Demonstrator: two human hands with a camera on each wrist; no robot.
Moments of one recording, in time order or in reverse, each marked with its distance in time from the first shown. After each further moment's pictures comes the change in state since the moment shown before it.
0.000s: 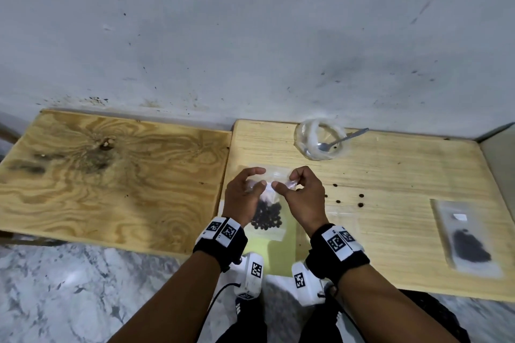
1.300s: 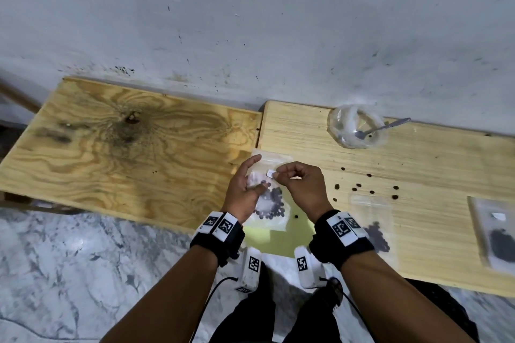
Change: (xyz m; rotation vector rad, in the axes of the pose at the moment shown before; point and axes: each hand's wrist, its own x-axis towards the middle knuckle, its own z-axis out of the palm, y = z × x) left_hand -0.010 -0.025 -0.082 -0.128 -0.095 -0.174; right_hand -0.020 -0.019 0.073 -0.031 -0.218 0.128
